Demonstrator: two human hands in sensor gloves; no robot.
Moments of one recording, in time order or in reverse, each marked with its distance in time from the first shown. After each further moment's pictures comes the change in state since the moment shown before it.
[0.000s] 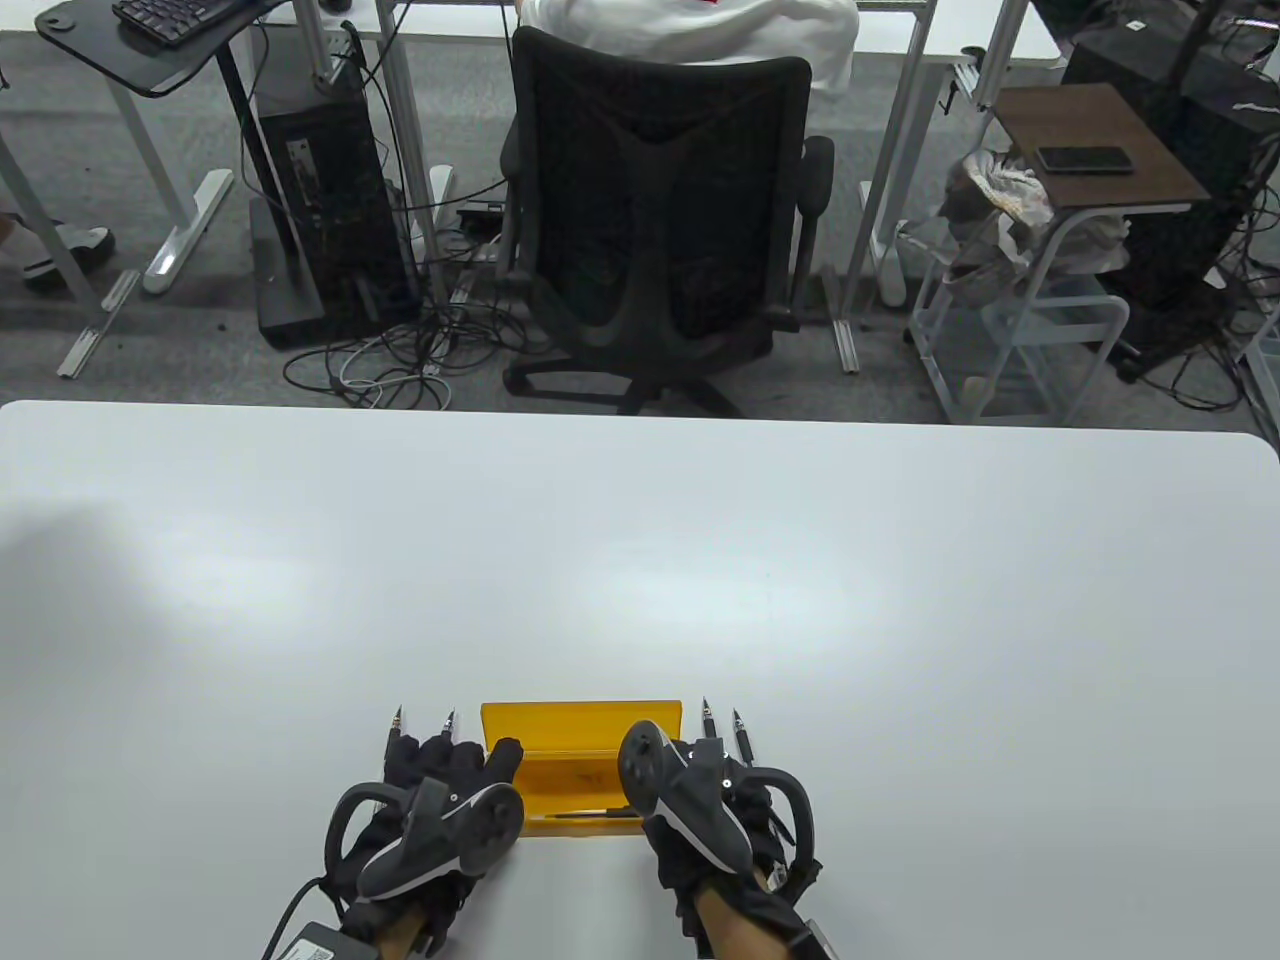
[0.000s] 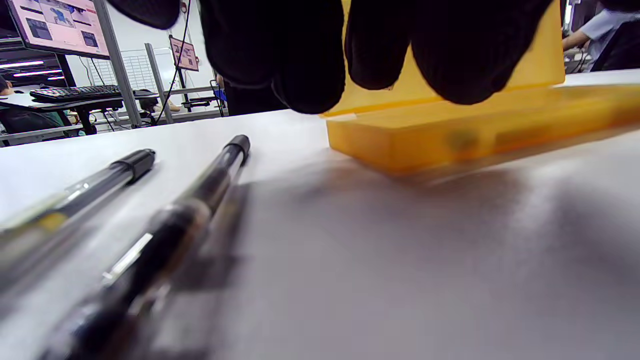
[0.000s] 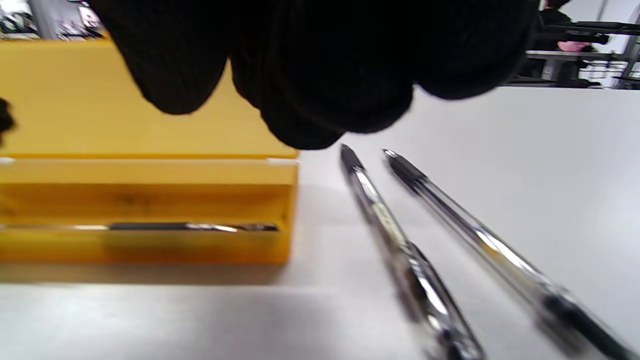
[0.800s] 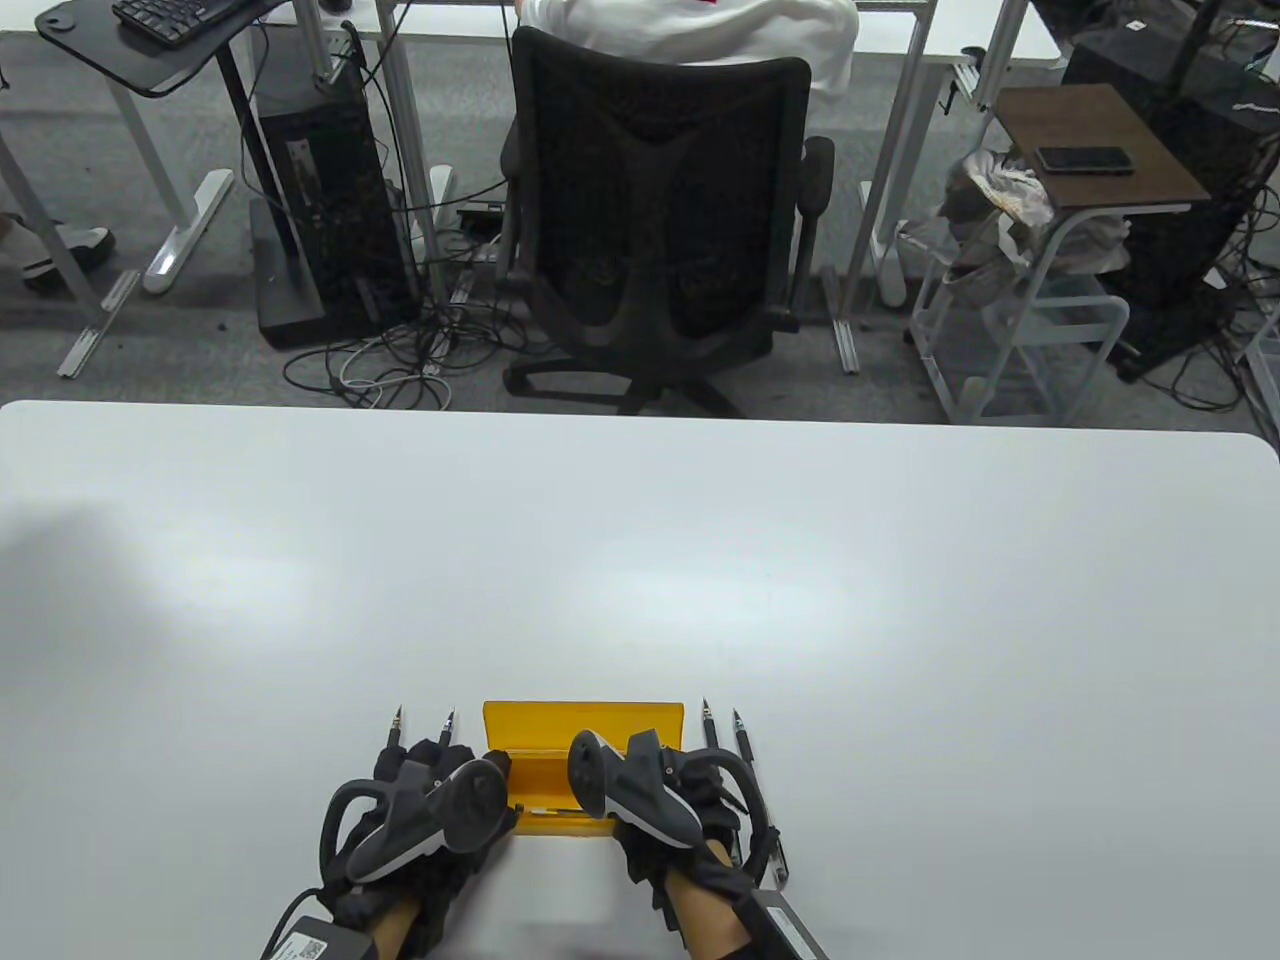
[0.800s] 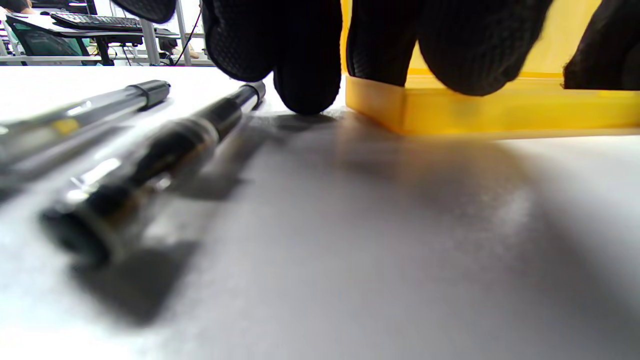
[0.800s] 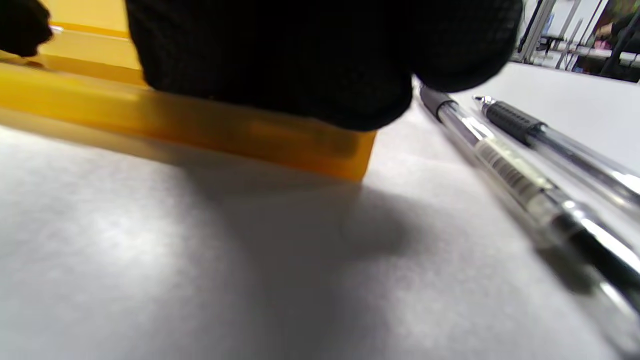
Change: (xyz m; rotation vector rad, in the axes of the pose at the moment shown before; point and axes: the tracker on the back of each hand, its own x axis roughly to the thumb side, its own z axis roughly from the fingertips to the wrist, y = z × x) left_hand -0.015 -0.010 -0.005 -0.088 0.060 0.159; right_hand 0.030 0.047 -0.023 0.063 -0.146 0.179
